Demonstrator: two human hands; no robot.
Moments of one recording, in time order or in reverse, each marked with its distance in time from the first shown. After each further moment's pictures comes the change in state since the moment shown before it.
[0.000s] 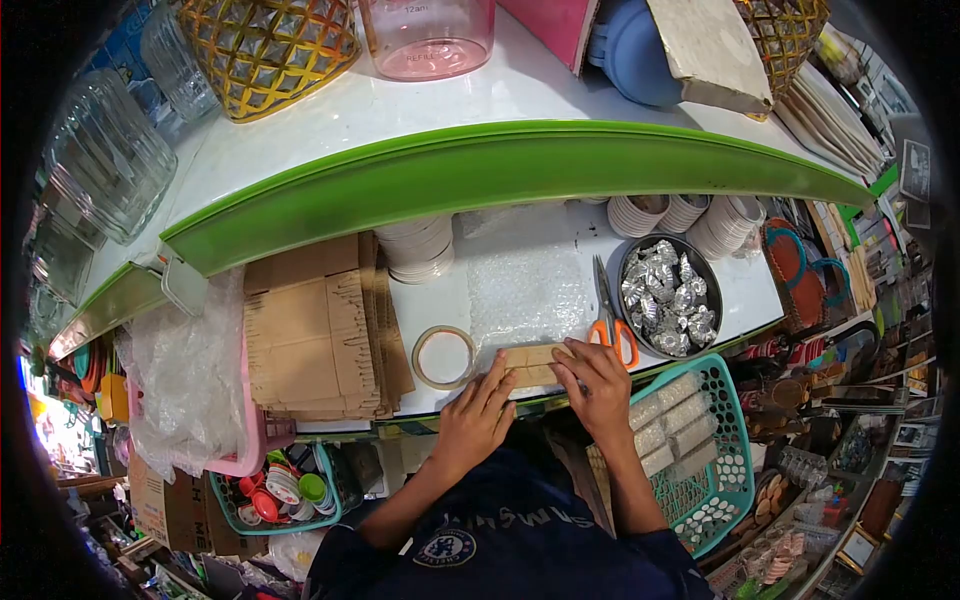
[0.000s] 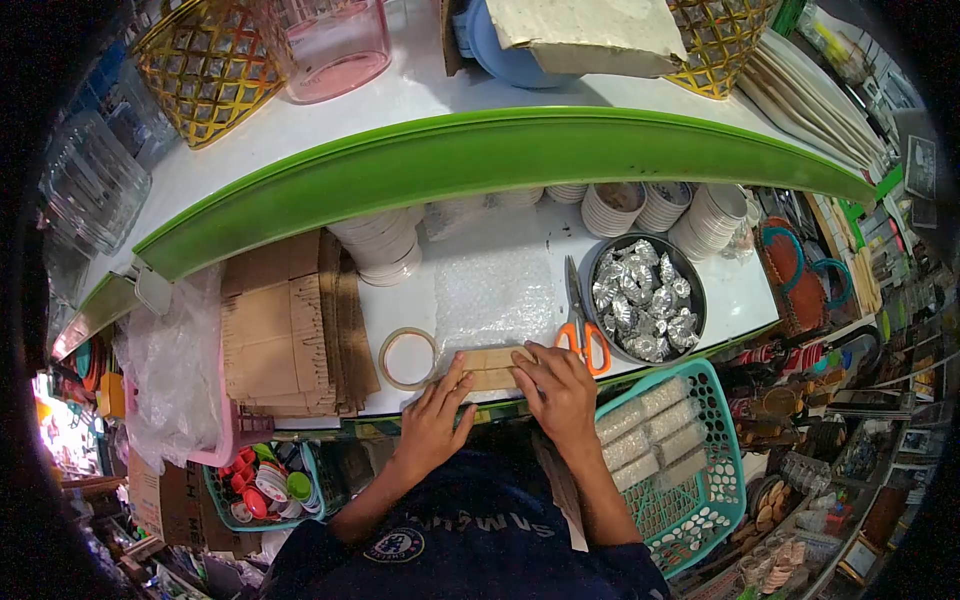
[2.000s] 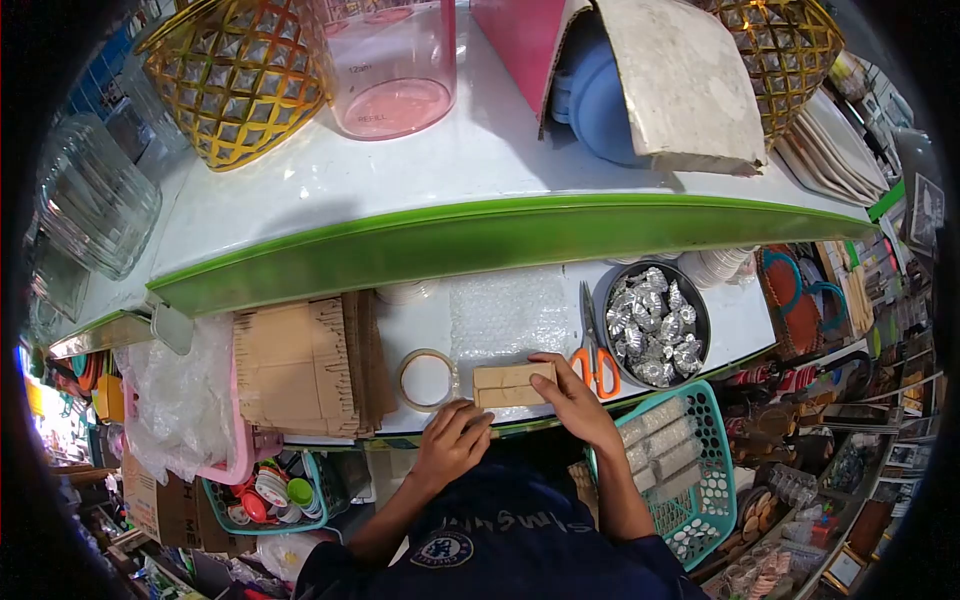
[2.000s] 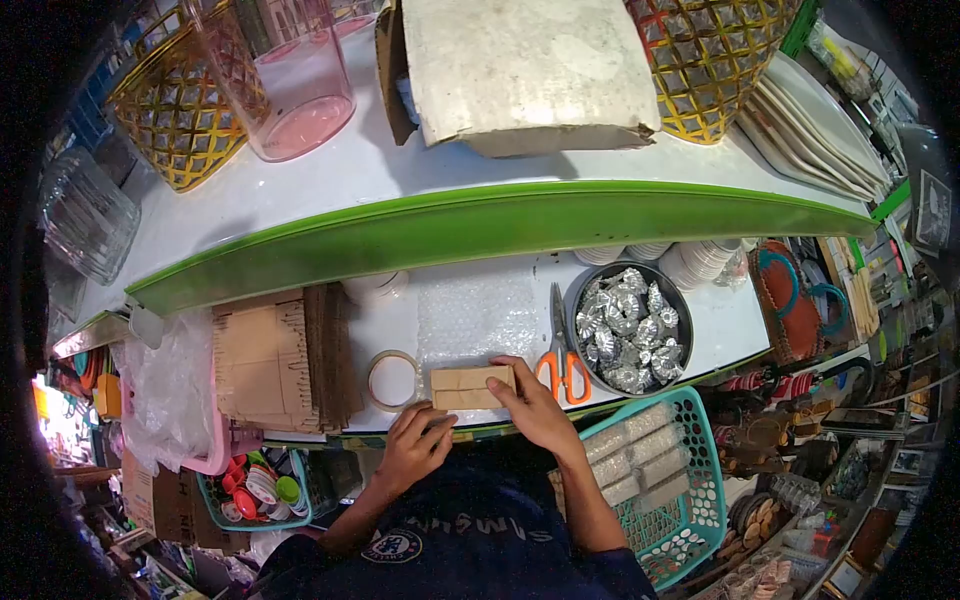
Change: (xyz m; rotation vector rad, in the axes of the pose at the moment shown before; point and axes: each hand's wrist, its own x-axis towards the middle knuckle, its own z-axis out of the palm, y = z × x) left_hand -0.002 -0.005 0.009 -0.099 0.110 0.046; right_hand 0.029 0.014 -0.004 0.771 -0.518 0.676
